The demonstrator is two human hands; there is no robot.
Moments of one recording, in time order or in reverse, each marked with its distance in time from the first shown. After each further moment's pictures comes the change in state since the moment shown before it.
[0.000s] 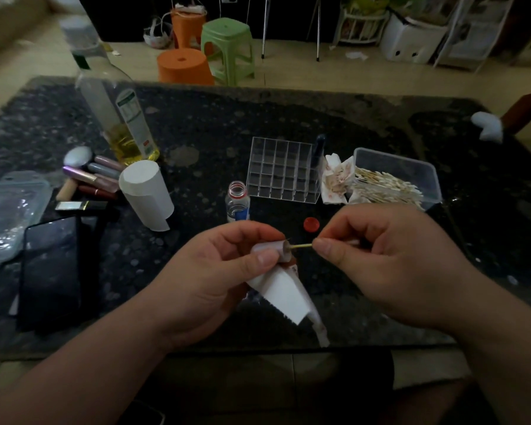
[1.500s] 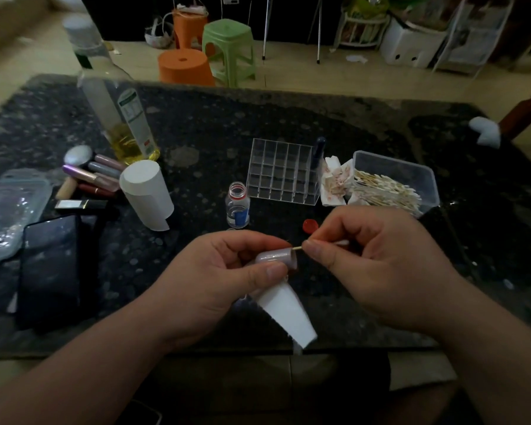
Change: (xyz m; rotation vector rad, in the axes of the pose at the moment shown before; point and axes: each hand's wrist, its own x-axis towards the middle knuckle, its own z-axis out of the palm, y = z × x) left_hand -0.002 0.000 0.000 0.244 -0.034 0.060; right_hand 0.001 -0.003 0.008 0.076 0.031 -0.025
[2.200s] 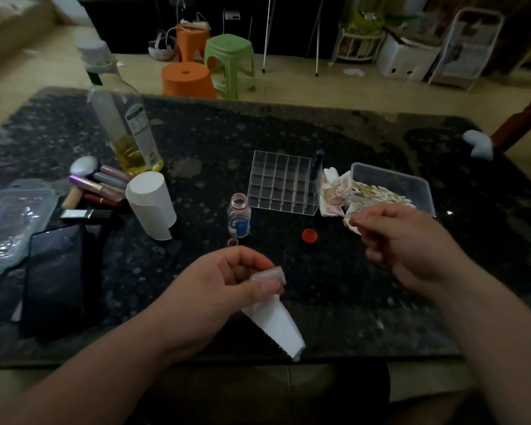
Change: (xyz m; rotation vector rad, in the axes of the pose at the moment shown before) left_hand -0.003 -0.007 -0.005 0.033 0.057 -0.139; right_hand 0.031 0.078 -0.018 0.641 0.180 0.543
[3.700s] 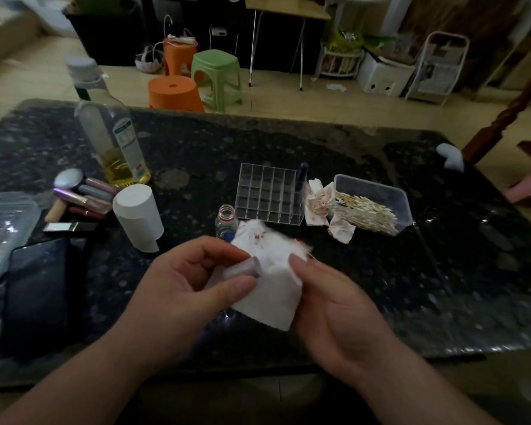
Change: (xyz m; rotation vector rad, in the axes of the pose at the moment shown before) left_hand -0.018 0.016 -0.001 0.103 0.148 0.336; right_hand -0.073 0.017 0.078 0.554 -0.271 0.238
